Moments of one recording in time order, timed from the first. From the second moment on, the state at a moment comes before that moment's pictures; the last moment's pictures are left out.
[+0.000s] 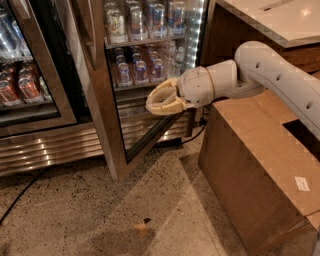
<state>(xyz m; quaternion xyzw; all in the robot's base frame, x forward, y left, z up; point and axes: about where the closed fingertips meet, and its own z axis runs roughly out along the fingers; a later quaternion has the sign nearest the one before) 0.555 0.012 0.878 -0.68 0.42 0.39 0.47</state>
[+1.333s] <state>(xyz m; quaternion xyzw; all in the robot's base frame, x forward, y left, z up) 0.564 0.041 0.867 -0.61 0.53 0.29 0.51</state>
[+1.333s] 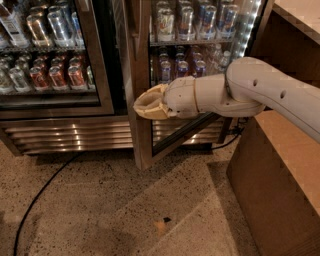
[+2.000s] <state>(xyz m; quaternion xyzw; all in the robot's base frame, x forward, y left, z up) 0.595 0.027 0.861 -0.58 0.57 0.26 0.52</state>
